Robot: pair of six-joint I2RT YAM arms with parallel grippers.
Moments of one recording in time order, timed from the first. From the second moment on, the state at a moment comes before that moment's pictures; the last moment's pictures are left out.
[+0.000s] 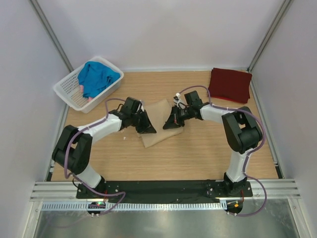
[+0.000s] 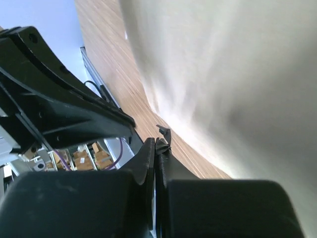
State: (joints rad) left arm -0.50 1.59 0.95 -0.31 0.42 -0.83; right arm 0.39 1.88 1.10 -0.18 -0.87 0.62
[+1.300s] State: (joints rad) left arm -0.31 1.80 1.06 -0.43 0.44 -0.65; right arm 0.22 1.88 0.98 -0.17 -0.83 0.63
